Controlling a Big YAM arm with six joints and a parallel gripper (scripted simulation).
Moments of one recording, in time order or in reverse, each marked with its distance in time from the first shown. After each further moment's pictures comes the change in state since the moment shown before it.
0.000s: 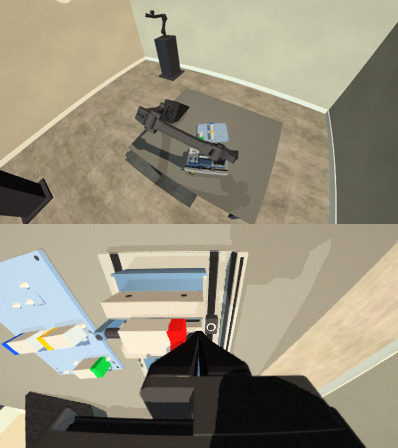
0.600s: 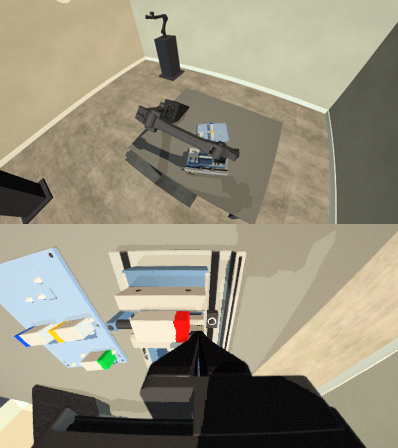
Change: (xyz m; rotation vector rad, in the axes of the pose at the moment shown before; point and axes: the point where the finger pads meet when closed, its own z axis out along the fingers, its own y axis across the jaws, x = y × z) arm -0.001 0.003 -0.019 -0.006 0.008 -0.007
